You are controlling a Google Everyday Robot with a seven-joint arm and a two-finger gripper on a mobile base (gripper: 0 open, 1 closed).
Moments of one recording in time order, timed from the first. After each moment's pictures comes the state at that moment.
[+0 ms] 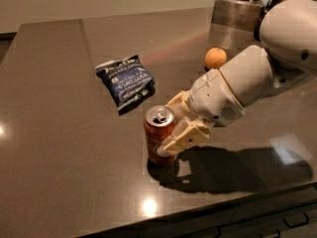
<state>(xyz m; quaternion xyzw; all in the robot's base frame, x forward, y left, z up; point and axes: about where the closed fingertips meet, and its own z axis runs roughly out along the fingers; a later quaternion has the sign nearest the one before) 0.404 -0.029 0.894 -0.66 0.63 0.30 0.27</state>
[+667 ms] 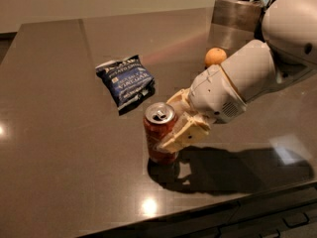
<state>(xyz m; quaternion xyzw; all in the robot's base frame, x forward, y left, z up) 0.403 -0.028 0.903 -0.66 0.63 0.31 0.27</state>
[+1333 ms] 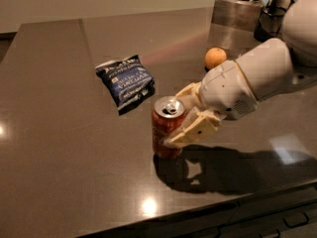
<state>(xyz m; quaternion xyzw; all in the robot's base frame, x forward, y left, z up) 0.411 -0.040 0.916 -0.65 0.62 0.31 0.31</state>
